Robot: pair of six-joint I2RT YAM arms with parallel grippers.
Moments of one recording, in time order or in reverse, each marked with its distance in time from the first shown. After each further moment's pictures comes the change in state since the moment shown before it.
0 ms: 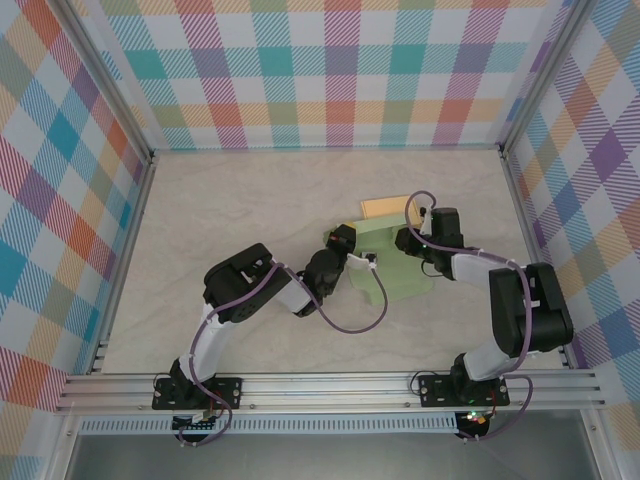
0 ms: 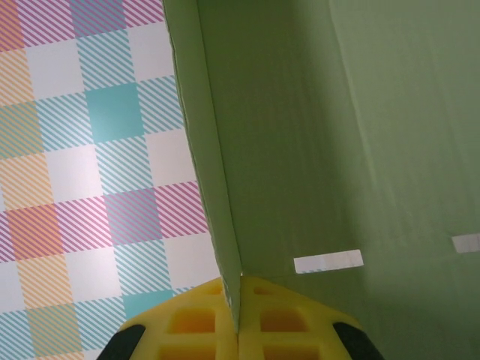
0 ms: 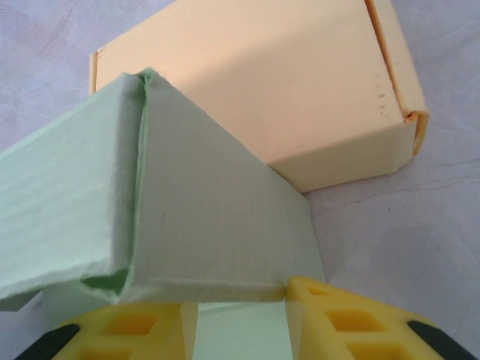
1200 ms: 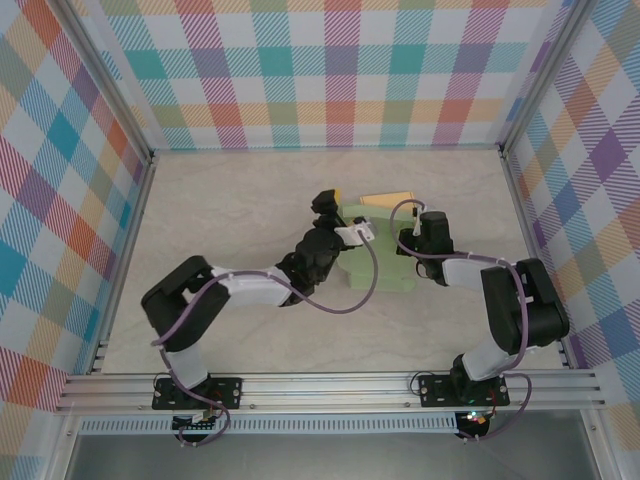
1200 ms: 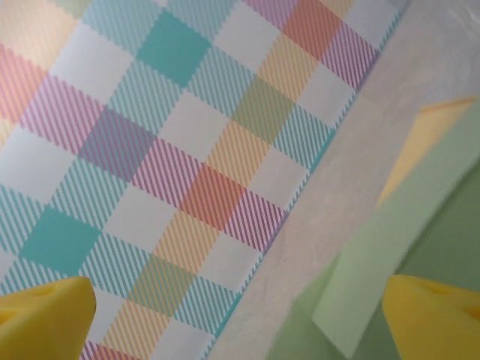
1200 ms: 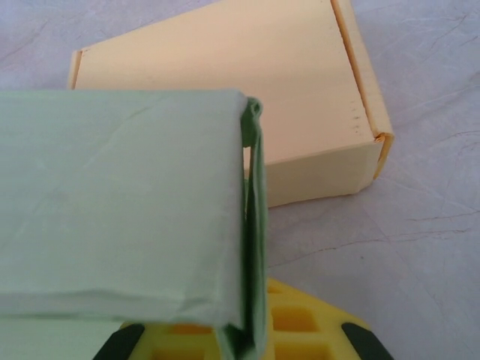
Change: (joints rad) left arm -0.019 -0.449 -0.011 -0.463 -0.010 -0.843; right arm 0.088 0.015 -0.041 0.135 0.211 -0.086
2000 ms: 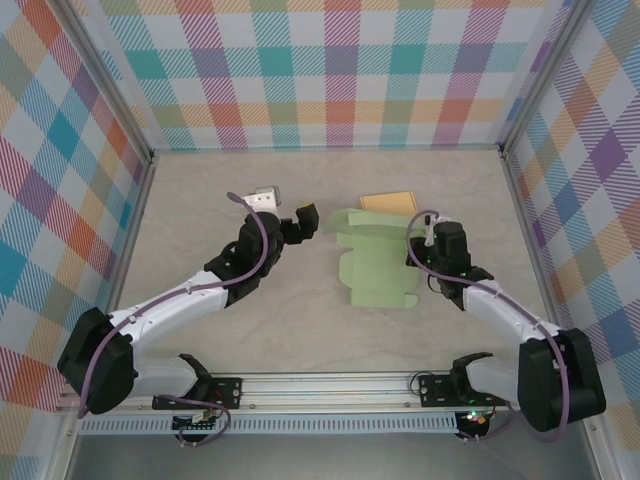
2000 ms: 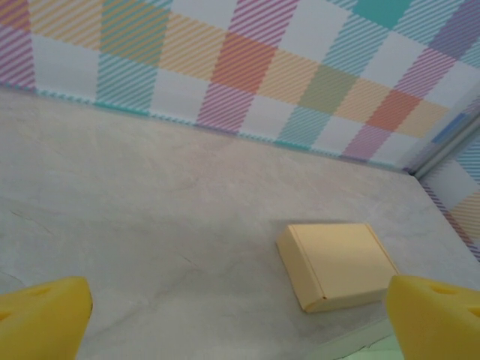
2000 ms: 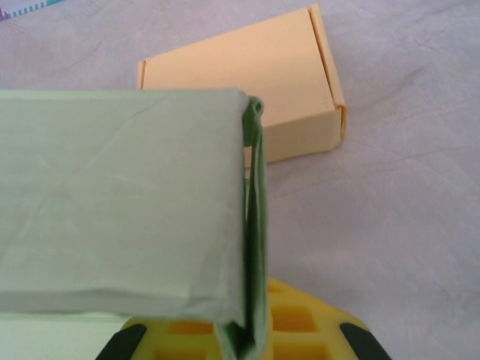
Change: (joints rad) left arm 0.195 -0.473 -0.101 -0.659 0.114 -1.419; right arm 0.021 -0.423 -0.099 -0.293 0.012 0.016
